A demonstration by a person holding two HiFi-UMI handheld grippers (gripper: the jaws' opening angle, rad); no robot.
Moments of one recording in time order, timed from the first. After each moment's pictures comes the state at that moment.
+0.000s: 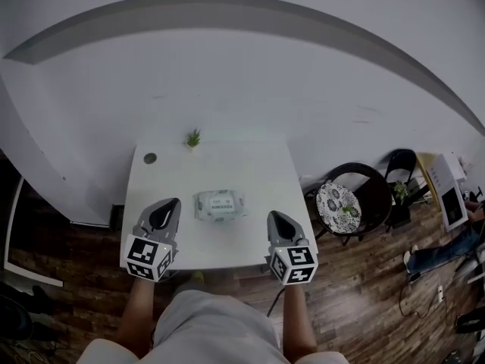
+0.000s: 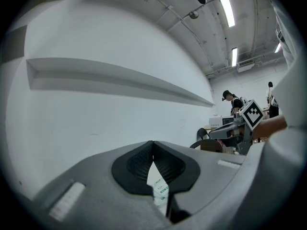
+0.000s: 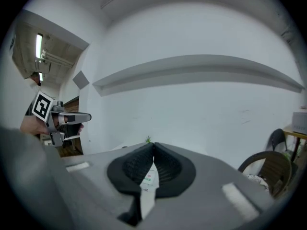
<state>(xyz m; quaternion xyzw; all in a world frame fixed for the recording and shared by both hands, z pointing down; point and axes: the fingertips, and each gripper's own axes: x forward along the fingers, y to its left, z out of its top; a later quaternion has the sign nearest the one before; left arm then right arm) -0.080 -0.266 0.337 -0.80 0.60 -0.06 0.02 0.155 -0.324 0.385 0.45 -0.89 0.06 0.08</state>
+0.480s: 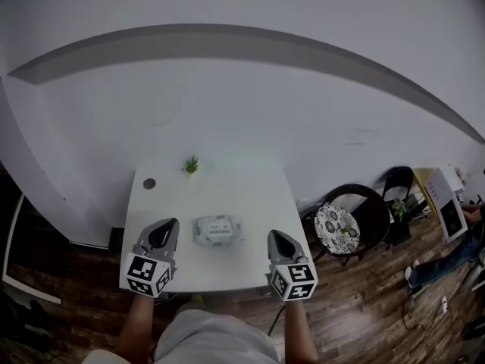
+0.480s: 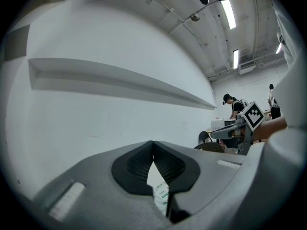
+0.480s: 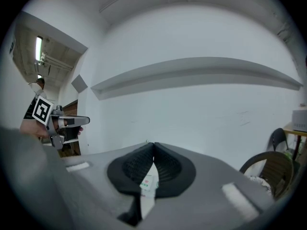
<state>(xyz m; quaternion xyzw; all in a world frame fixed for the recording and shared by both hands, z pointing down) -0.084 -0.274 0.326 -0.79 0.61 -0.04 0.03 0.164 -0.334 0.370 0.45 -0.89 0.06 0.05</state>
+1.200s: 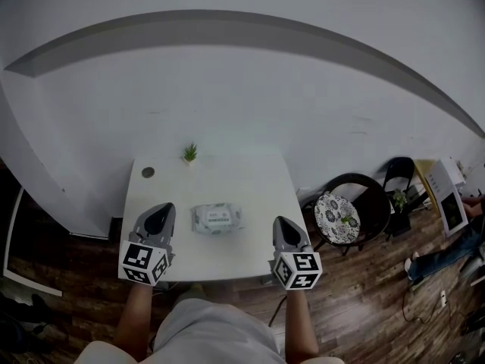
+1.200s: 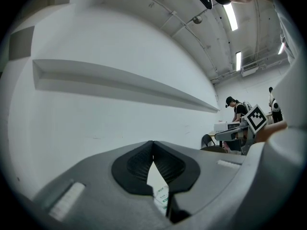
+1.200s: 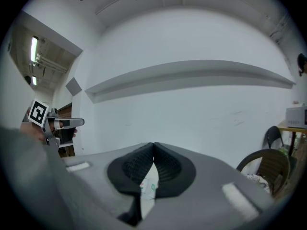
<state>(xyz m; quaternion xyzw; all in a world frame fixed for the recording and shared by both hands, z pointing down) -0.087 -0.280 0.316 -0.78 0.62 -0.02 0.03 0.183 -0.344 0.364 0.48 -0.87 0.06 0.03</state>
